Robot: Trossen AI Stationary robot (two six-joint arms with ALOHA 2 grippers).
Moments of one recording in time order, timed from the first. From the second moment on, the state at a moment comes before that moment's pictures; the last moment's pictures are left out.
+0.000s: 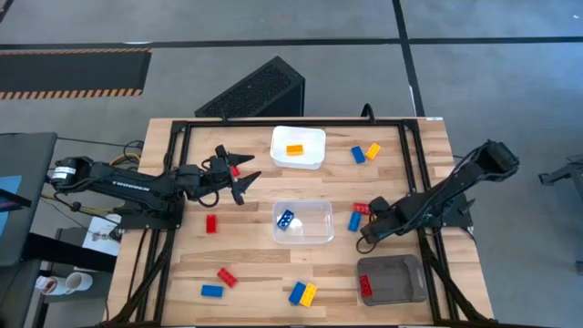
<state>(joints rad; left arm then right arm) 0.02 1.01 0.33 0.75 -0.38 -0.05 0.44 1.30 0.54 -0.71 0.14 1.48</state>
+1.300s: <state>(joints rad) 0.02 1.01 0.33 0.76 -0.38 -0.05 -0.40 1.44 0.59 0.60 0.20 0.53</state>
